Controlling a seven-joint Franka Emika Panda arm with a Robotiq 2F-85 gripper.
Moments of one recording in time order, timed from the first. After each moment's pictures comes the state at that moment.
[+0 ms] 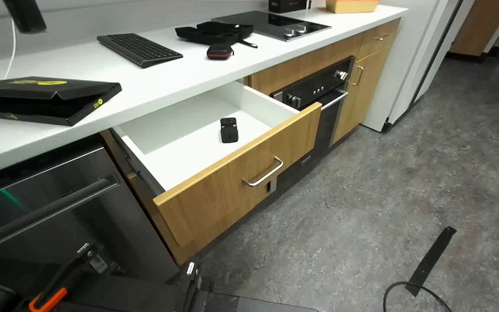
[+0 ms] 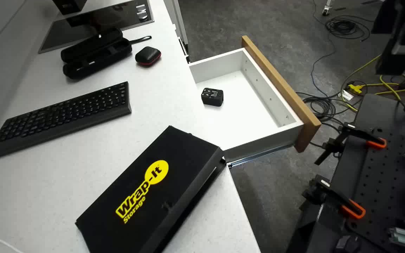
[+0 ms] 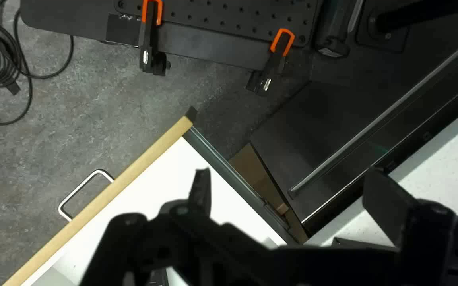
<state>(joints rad) 0.10 -0.82 0.01 -2.68 0.05 1.75 -0.09</state>
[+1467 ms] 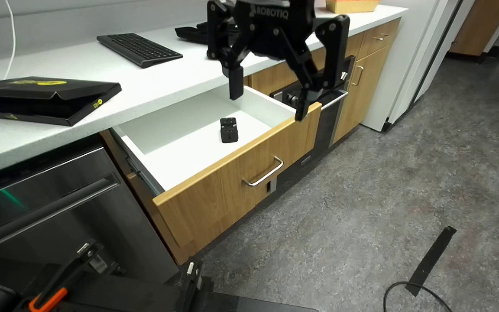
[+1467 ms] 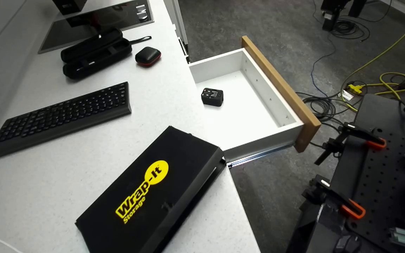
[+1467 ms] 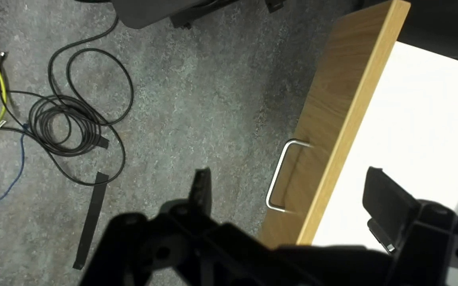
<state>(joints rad) -0.26 -0.37 -0.28 -2.61 -0.11 2.22 -0.07</state>
